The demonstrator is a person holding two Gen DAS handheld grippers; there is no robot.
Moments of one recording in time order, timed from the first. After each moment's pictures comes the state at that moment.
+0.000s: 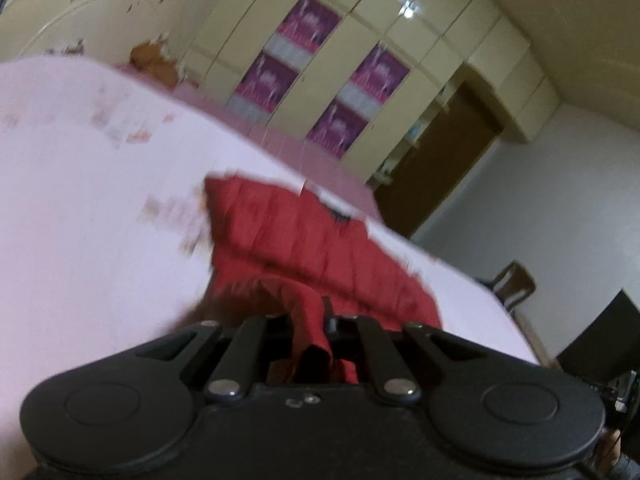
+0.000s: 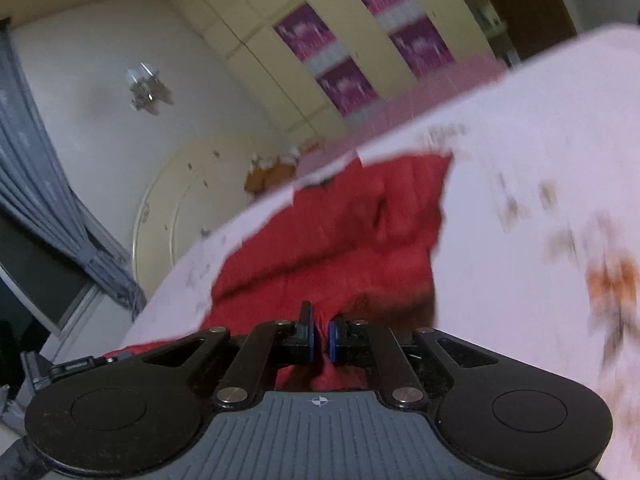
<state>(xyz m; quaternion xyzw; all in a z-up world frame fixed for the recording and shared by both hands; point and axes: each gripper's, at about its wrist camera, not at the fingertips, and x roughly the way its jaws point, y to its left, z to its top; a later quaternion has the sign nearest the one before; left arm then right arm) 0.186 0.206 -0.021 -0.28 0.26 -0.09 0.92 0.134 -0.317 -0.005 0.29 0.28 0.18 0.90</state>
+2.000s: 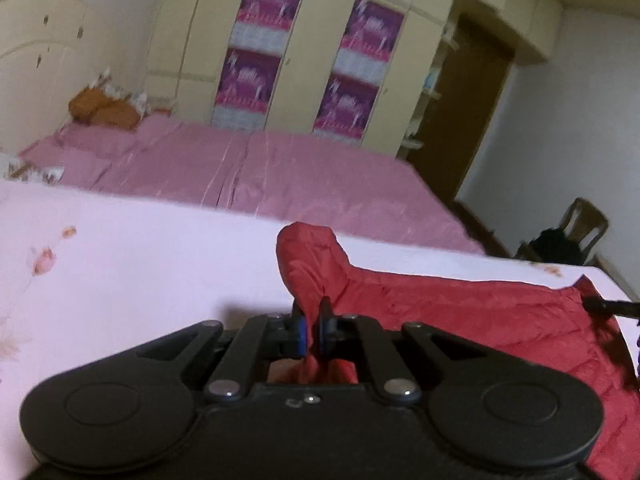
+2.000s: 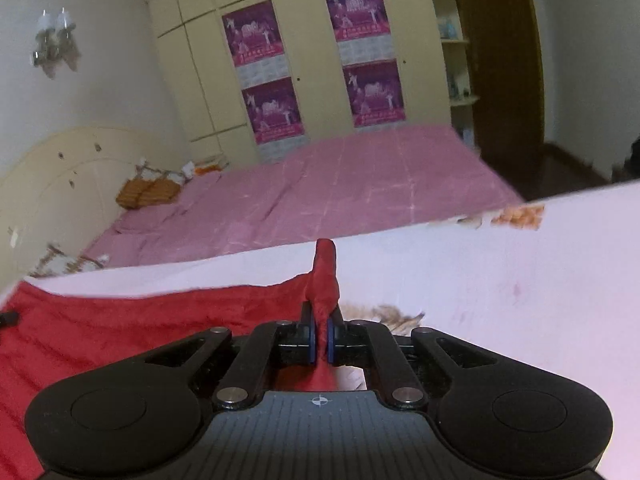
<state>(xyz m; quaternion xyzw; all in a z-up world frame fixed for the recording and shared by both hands) 0.592 0.219 -0.089 -0.12 0.31 -0.08 0.94 0.557 -0.303 -0.089 0.11 0.31 0.04 0.95</state>
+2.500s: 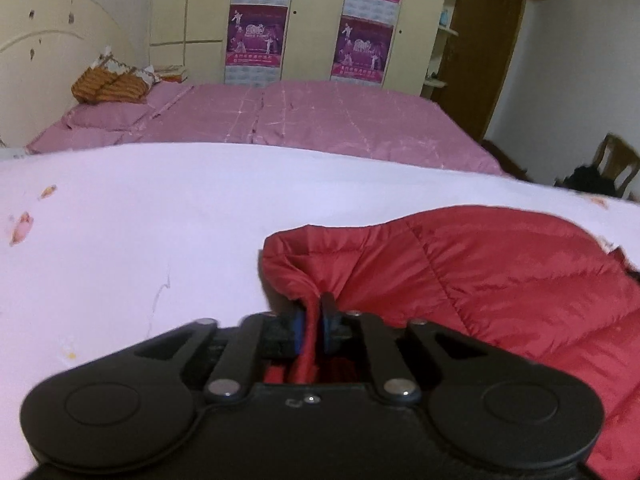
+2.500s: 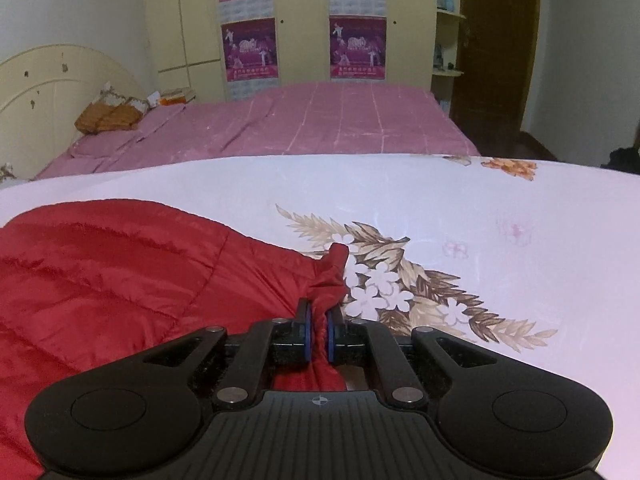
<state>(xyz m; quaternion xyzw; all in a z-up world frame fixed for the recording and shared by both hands) 0.601 0.195 -0.120 -0.04 0.38 -0.05 0.92 0.562 -0.278 -0.152 0.03 0.37 0.00 0.93</state>
